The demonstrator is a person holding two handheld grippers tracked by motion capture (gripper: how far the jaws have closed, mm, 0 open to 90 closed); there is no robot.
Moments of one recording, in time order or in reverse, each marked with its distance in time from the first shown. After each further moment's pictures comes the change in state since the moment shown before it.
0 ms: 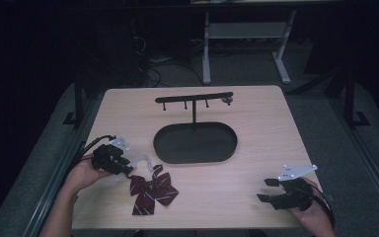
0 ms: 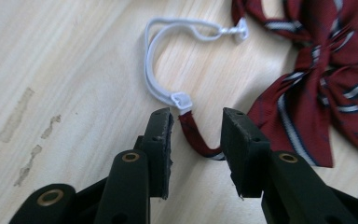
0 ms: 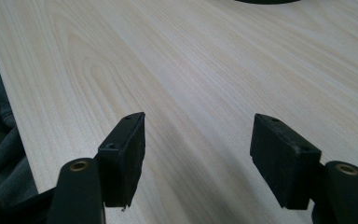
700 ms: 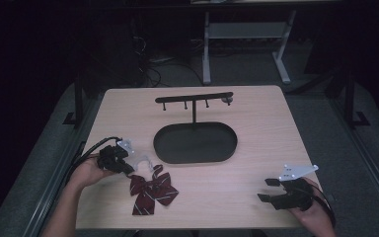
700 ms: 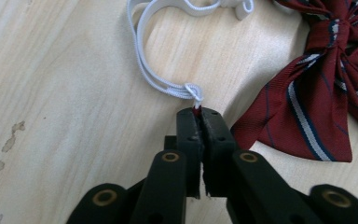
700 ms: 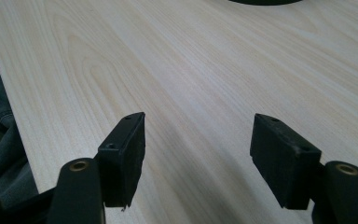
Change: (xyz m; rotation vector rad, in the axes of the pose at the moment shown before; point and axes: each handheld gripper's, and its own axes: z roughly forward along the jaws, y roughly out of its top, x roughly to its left) left arm 0.004 0.005 0.016 0.077 -0.061 0.044; right arm 0.000 0.000 -0.002 0.000 -0.005 -0.001
